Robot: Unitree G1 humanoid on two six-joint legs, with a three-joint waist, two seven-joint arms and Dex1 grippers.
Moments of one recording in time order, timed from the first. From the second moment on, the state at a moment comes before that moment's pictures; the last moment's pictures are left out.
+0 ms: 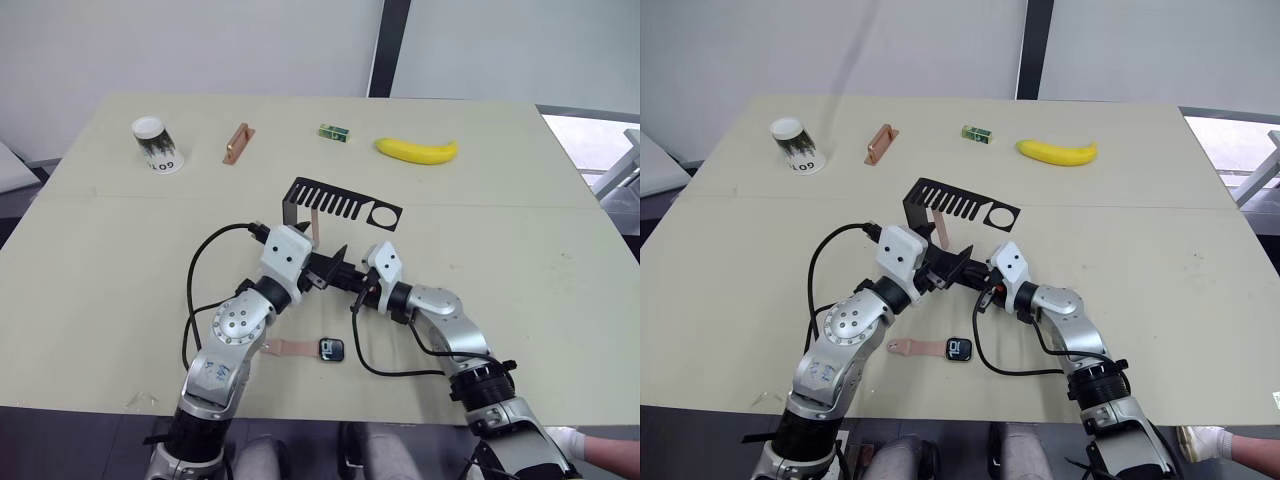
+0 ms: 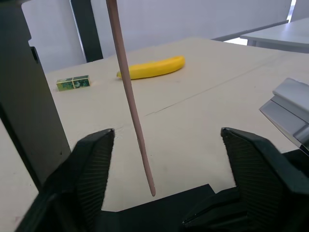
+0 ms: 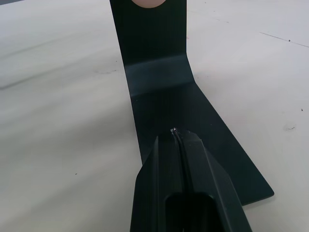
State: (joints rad) left arm -0.28 0.13 -0.20 -0.38 -0.05 0.43 -0.20; right arm -0.47 -0.25 0.19 0.25 0.18 0.15 0.77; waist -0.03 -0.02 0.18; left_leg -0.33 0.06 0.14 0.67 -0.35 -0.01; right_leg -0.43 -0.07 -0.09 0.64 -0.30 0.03
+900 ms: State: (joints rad) left arm -0.22 0.16 -0.17 -0.42 0.00 0.34 -0.19; right arm -0.44 -0.25 0.19 0.24 0.18 0.14 0.77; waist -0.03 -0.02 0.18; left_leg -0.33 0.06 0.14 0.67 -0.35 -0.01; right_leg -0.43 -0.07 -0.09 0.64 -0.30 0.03
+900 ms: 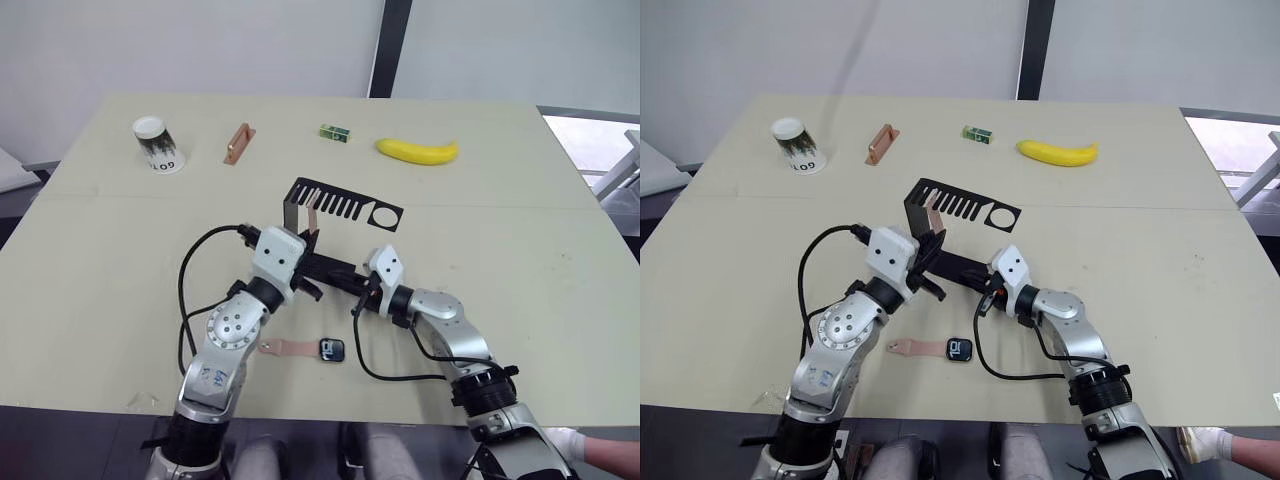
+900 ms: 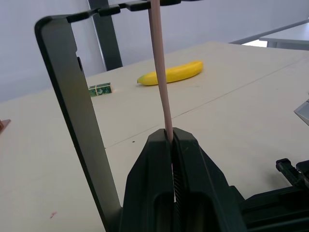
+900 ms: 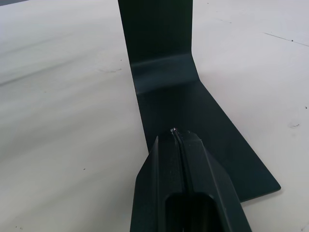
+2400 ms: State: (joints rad) left arm -0.27 0.69 -0.03 -0.40 -1.01 0.87 -1.04; right arm 0.00 -0.44 -0.12 -0.59 1.34 0.79 0.53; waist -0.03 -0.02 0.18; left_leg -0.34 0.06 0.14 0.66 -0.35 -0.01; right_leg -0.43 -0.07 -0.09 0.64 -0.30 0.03
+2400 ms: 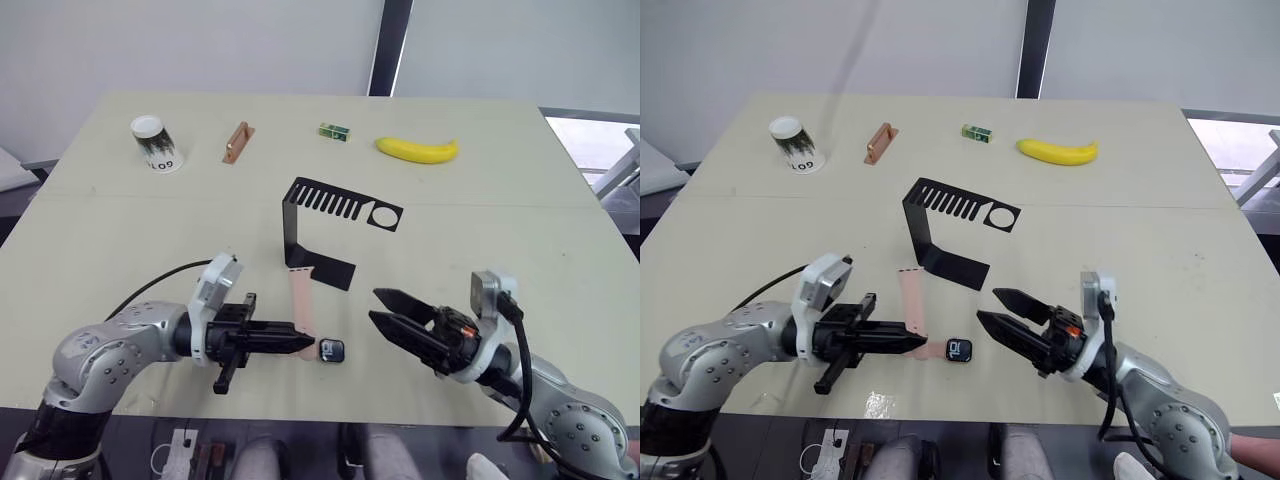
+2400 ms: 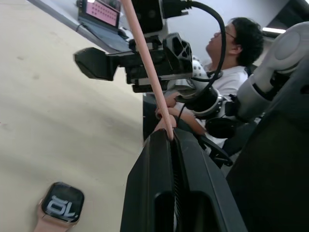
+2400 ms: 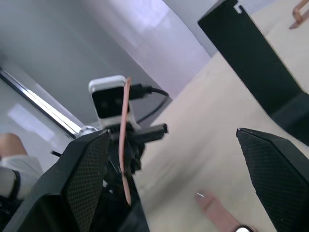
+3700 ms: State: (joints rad) left arm -0.31 0.51 -0.09 -0.38 -1.00 0.91 -0.94; right arm -0.12 -0.32 0.03 -0.55 1.41 0.76 0.33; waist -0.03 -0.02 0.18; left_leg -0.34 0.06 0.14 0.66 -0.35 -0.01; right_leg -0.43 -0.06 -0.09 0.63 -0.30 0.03
